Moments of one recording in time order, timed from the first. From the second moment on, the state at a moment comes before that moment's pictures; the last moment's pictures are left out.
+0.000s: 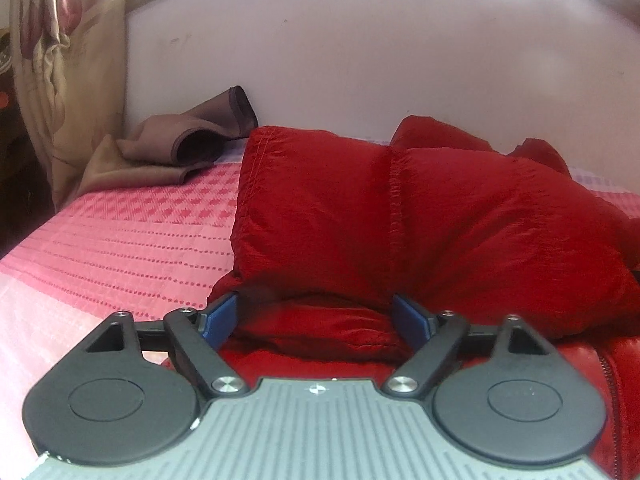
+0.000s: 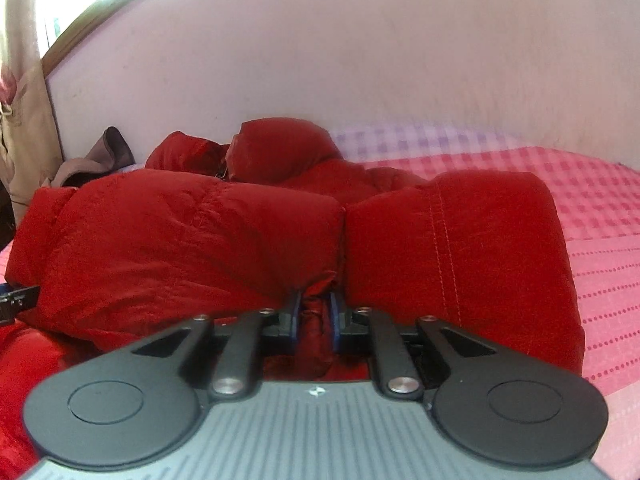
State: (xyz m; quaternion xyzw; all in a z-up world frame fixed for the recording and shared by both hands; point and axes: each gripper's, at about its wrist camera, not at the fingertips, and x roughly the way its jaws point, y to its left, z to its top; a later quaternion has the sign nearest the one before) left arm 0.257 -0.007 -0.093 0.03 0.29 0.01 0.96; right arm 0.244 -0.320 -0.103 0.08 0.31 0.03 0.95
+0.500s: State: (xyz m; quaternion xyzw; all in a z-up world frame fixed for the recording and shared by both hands) left arm 0.263 0.002 -0.098 0.01 0.31 0.03 0.95; right arm 0.241 -0.317 -0.102 0.07 0.30 0.02 0.95
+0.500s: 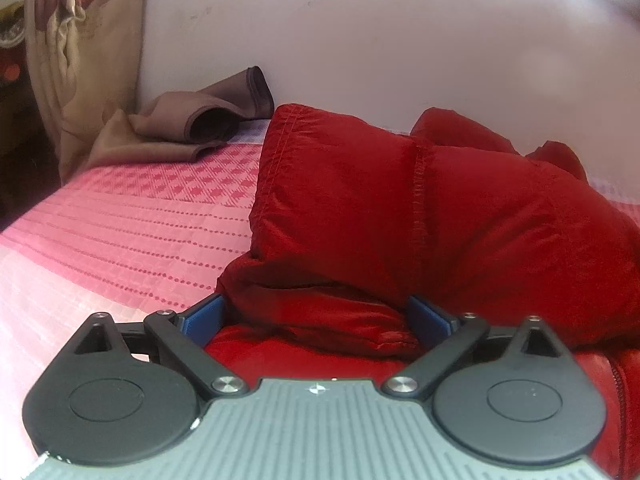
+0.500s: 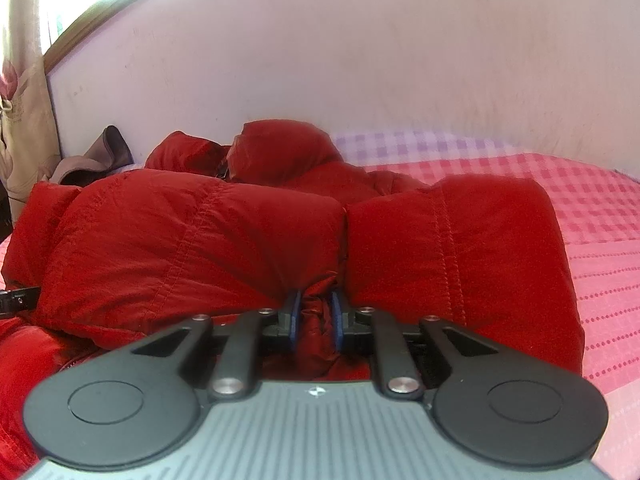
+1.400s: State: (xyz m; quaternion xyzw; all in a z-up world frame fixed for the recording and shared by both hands) left arm 0.033 0.105 -0.047 0.00 0.28 -0.04 0.96; right arm -0.063 -0.351 -0.063 0.12 0.31 0.03 0.94
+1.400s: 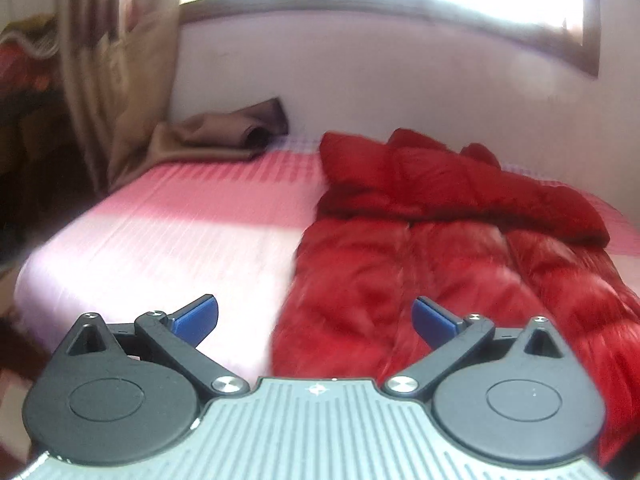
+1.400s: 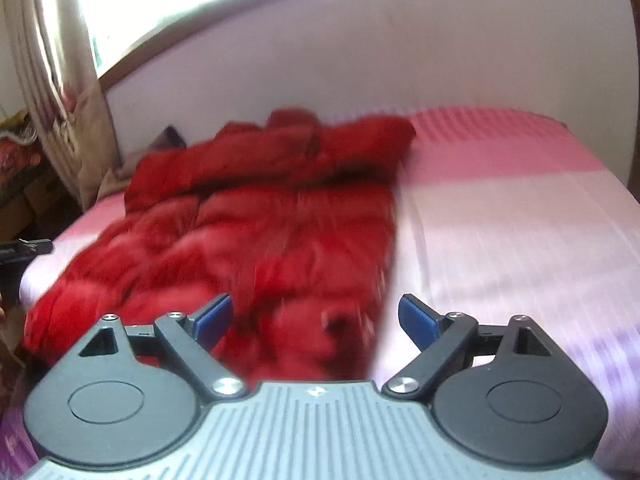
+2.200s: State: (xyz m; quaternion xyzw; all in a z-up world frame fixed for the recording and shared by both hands) left arm 0.040 0.155 -0.129 -0.17 0.41 -0.16 0.88; right arm -0.077 -0.347 -0.108 0.27 0.32 0.10 0.90
